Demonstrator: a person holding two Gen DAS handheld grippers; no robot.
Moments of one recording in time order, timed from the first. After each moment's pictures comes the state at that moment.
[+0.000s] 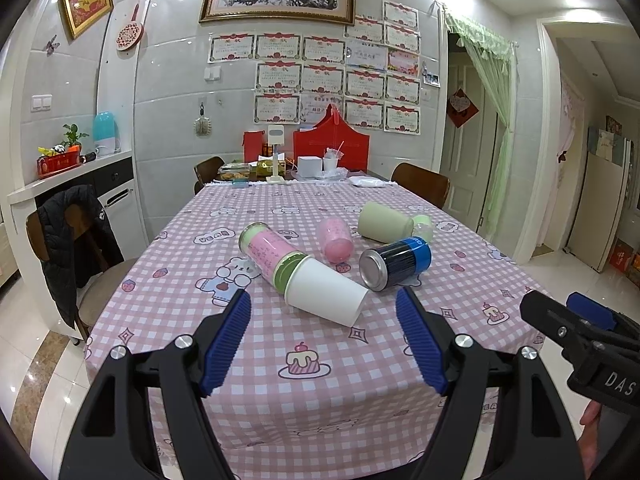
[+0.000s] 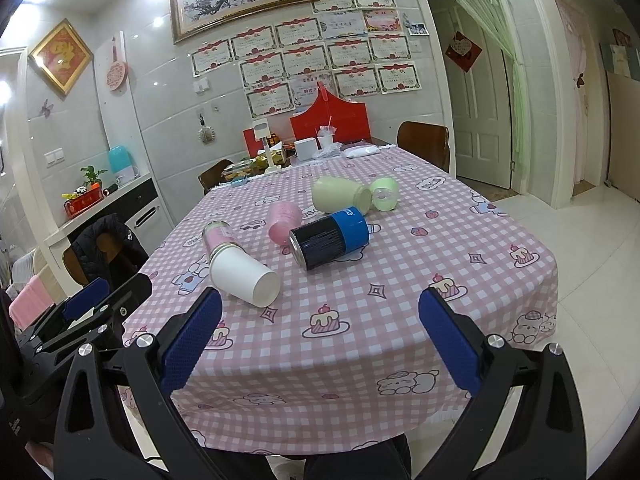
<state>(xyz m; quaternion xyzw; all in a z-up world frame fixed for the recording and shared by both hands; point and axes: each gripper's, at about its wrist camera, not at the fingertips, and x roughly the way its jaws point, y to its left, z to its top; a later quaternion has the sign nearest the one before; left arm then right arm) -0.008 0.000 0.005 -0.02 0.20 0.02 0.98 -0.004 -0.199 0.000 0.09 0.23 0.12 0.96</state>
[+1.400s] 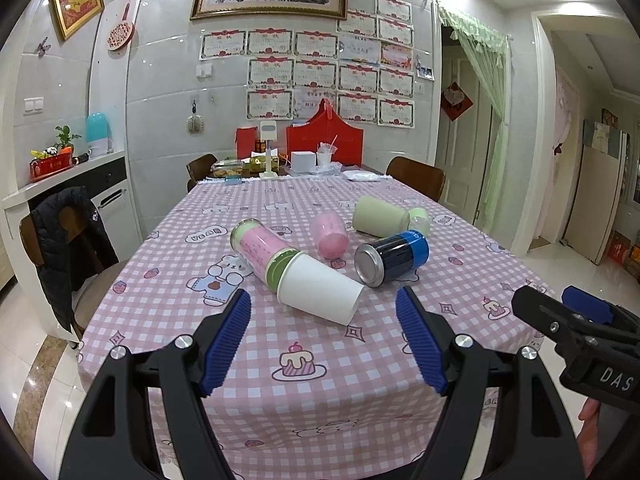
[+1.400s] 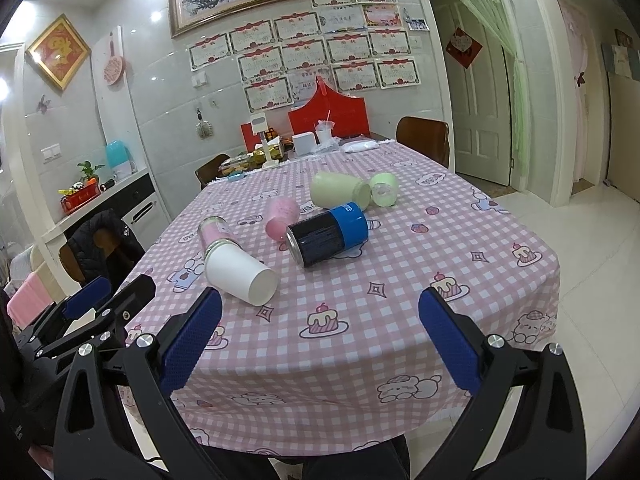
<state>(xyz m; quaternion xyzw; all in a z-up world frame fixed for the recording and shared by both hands) 0.001 0.000 -0.002 -0.02 0.21 0.01 0.98 0.012 -0.197 -0.005 0.08 0.25 0.11 0.96</state>
